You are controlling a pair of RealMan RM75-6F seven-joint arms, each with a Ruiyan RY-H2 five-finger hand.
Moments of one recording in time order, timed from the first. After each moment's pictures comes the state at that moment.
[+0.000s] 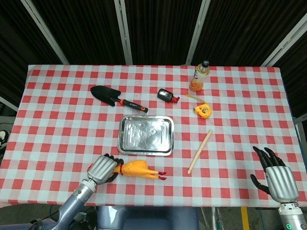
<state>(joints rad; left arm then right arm) -0.46 -1.62 -0.02 -1.64 1.35 1.02 0.55 0.04 -1.14 0.01 -1.64 -1.60 1.52 -0.08</state>
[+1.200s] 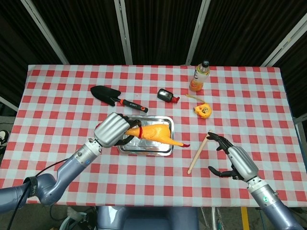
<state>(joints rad) -0.79 -1.35 -0.31 -1.74 1.43 0.91 0.28 0.36 -0.97 0.08 -1.94 -1.57 1.14 0.45</state>
